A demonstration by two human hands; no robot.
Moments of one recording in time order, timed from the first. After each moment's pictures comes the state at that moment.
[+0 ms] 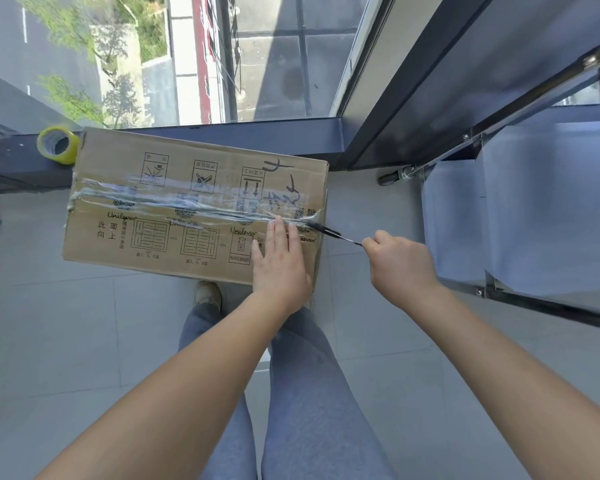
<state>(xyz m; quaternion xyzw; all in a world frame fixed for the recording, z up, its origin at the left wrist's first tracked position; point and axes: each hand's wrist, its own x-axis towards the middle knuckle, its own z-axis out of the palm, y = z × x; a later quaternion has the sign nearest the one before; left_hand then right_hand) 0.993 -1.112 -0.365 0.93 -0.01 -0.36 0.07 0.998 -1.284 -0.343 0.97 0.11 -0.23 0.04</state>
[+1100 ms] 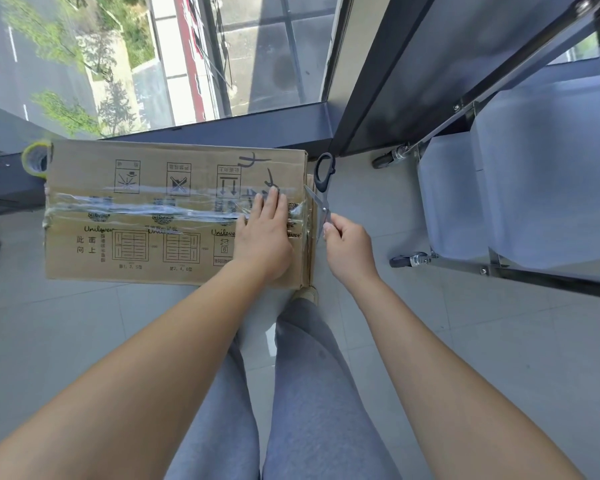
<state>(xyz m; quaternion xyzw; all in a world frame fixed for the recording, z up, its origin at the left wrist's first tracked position) 1.029 -1.112 -0.372 0.93 -0.05 -0.34 0.08 0.997 -1.240 -0.384 0.83 -0.23 -0.19 -0.48</state>
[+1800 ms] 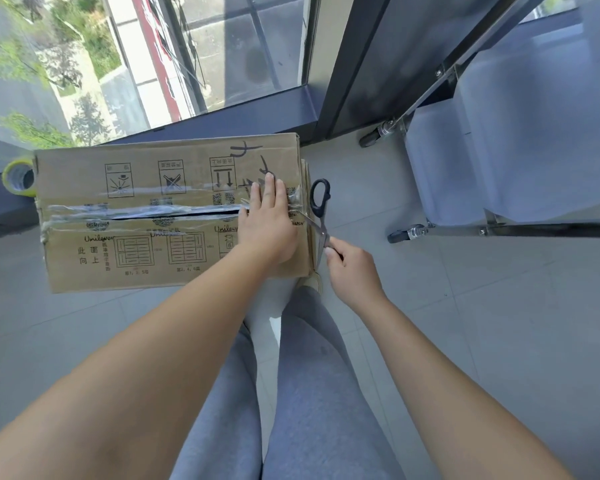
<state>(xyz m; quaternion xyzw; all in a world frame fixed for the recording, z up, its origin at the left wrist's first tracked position) 1.034 -1.109 -0.372 0.92 -0.07 -0.38 0.10 0.937 -1.227 -0.377 0.85 -0.24 -0.21 -0.43</state>
